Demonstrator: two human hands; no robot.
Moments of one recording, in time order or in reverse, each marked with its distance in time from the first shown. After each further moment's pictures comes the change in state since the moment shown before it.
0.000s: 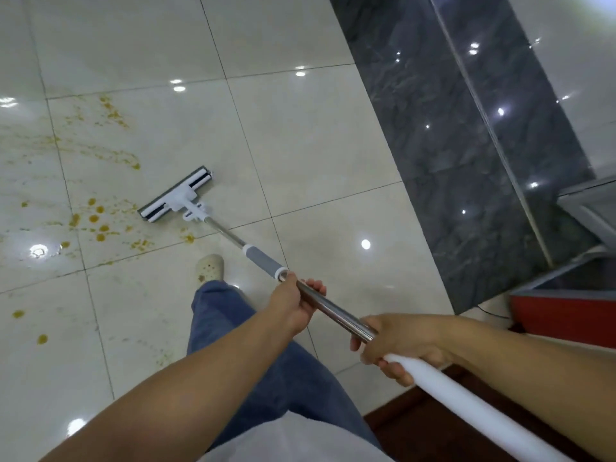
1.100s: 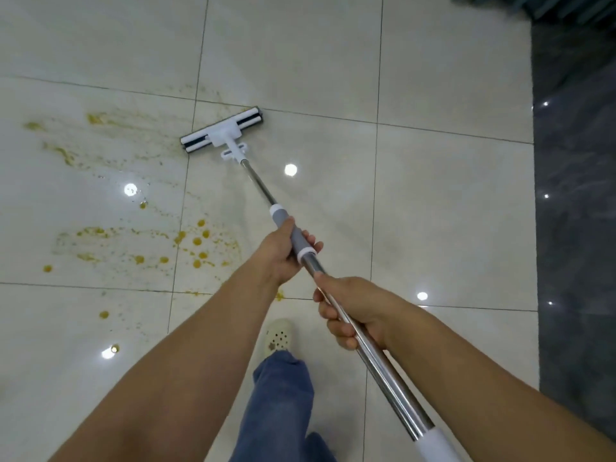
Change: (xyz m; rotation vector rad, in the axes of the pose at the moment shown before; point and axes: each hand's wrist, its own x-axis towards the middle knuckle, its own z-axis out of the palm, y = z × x) left_hand 0.119 0.561 -0.016 -0.268 0.052 0.238; right_hand 0.204 -0.564 0.071 0.028 0.054 -0.117
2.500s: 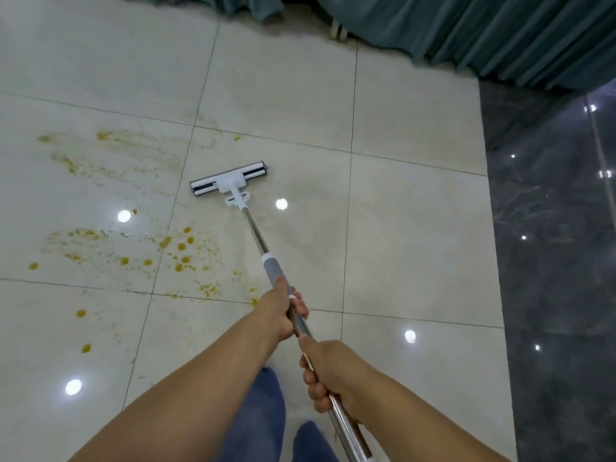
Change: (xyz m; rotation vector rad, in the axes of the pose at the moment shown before) left_hand -0.074 -0.167 -0.038 0.051 0.078 -0.069; right_hand -0.074 0.163 -0.011 -0.062 0.153 0.048
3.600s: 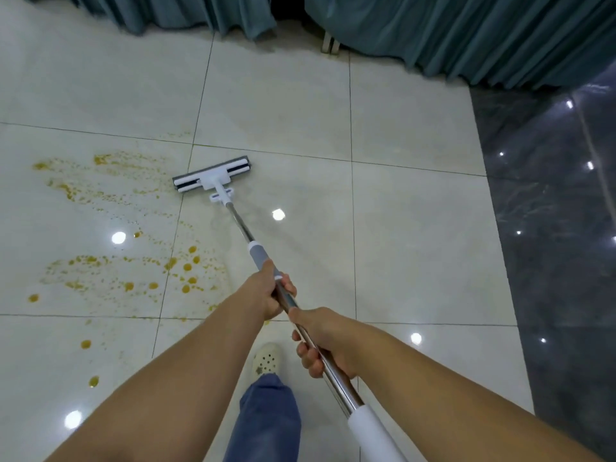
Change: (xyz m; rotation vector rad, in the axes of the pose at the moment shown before) left_hand 0.011 0.087 -0.025 0.048 -0.041 0.057; right_hand 0.025 -0.066 0.046 0.018 -0.072 0.035
